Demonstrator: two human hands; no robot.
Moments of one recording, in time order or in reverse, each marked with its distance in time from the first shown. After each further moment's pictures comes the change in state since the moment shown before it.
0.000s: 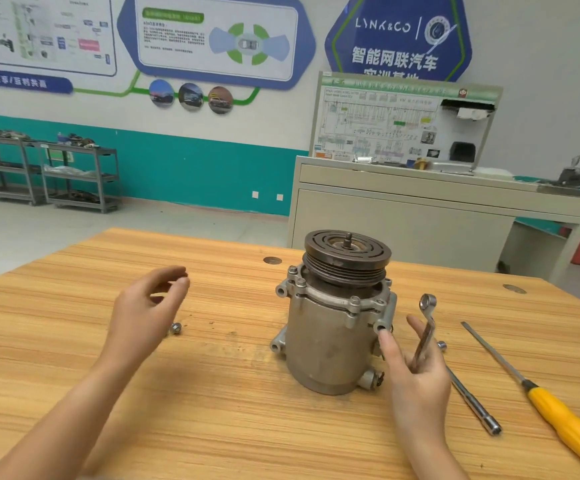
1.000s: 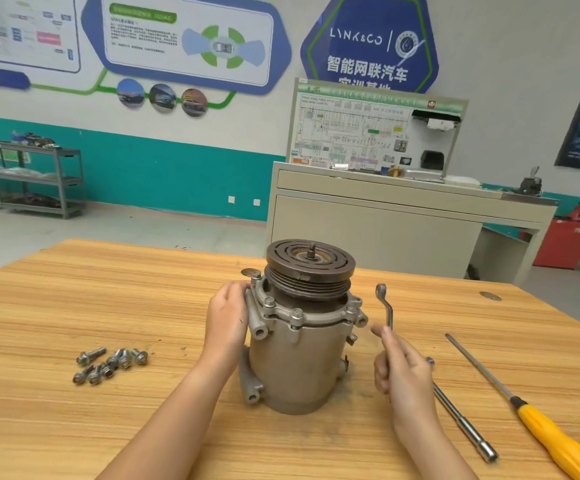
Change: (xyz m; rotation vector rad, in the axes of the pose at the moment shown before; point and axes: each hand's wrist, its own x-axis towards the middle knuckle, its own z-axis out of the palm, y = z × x) left_hand 0.017 0.038 0.126 -0.499 -0.071 -0.395; right_hand 0.045 0.011 0.006 -0.053 -0.082 0.245
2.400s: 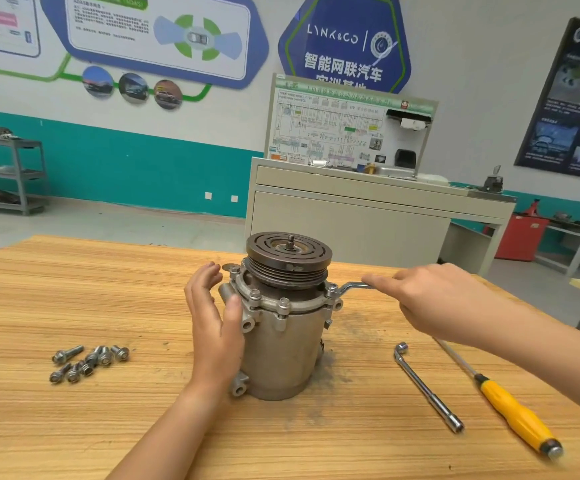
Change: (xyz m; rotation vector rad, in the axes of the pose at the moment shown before) left_hand -0.028 -0.024 -0.007 -0.024 -0.063 0.465; right_hand 0.026 -0.125 -0.032 -1.954 -0.462 -0.908
